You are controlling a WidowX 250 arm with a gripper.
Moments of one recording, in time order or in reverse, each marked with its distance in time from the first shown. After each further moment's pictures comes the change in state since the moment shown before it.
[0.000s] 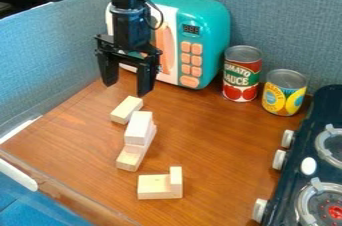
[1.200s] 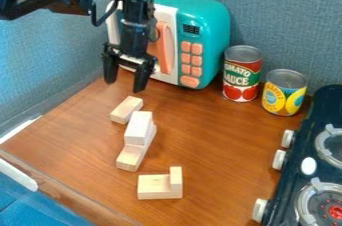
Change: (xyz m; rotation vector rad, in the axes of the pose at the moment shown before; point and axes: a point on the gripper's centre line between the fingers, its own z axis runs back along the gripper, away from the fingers) arm 0.066 0.059 -0.060 0.061 0.247 0.057
